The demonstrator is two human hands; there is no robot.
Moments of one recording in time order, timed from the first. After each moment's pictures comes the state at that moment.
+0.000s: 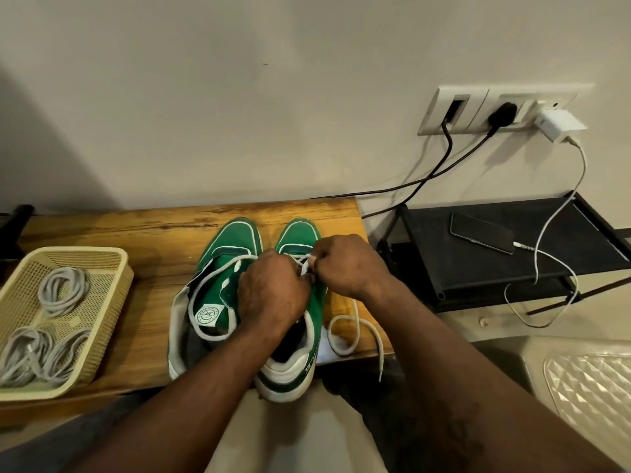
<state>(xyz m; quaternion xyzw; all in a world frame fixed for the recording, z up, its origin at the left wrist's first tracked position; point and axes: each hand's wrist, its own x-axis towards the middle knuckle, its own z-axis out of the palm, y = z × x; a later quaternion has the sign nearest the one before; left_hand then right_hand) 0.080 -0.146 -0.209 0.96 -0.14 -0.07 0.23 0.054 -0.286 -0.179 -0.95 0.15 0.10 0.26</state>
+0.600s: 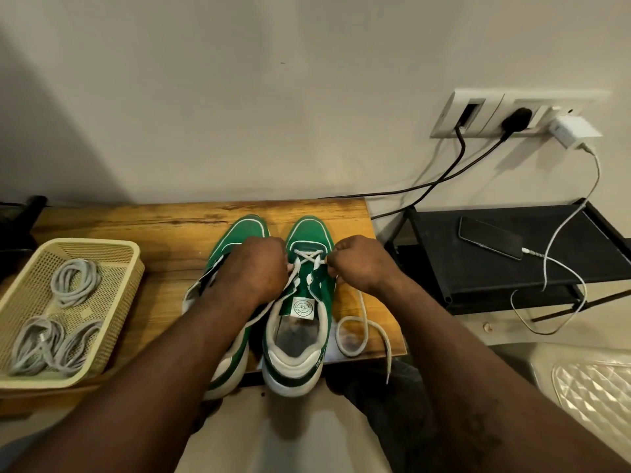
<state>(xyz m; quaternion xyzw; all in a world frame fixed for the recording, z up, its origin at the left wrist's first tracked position) 0.124 -0.116 -0.179 0.96 -0.22 -0.16 0.09 0.057 -0.294 -0.185 -0.90 0.22 0.13 0.36</state>
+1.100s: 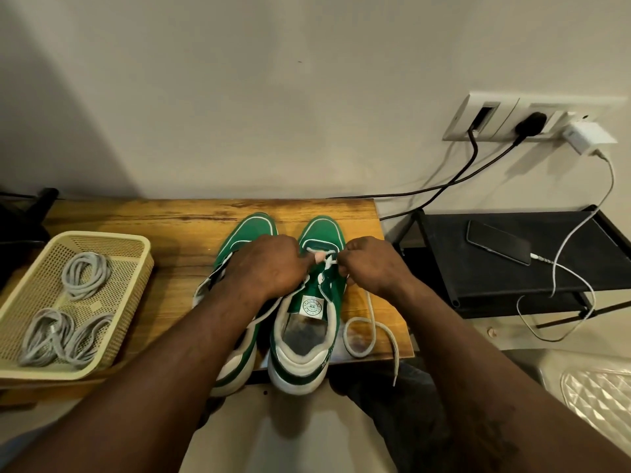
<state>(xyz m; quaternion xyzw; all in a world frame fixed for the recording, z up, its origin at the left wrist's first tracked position) 0.122 -0.117 -0.168 0.95 -0.22 -0.20 0.11 0.057 -0.293 -0.189 -0.88 0.25 0.12 0.38</state>
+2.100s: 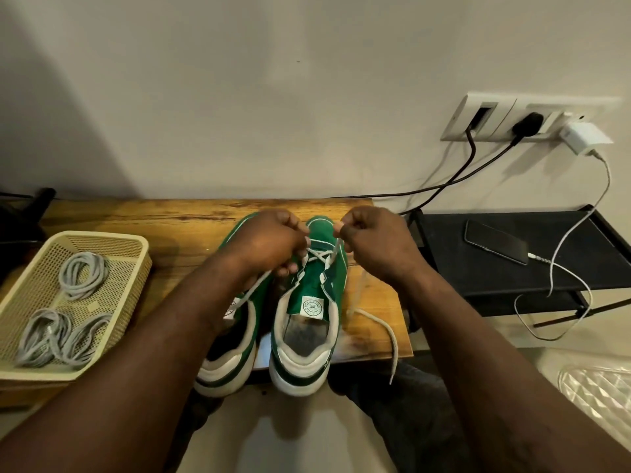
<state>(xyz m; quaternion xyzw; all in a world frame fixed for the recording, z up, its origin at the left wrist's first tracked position) 0.133 -0.113 -0.144 0.82 -0.10 -0.30 0.48 0.053 -0.286 -0.141 -0.90 0.20 -0.03 0.39</state>
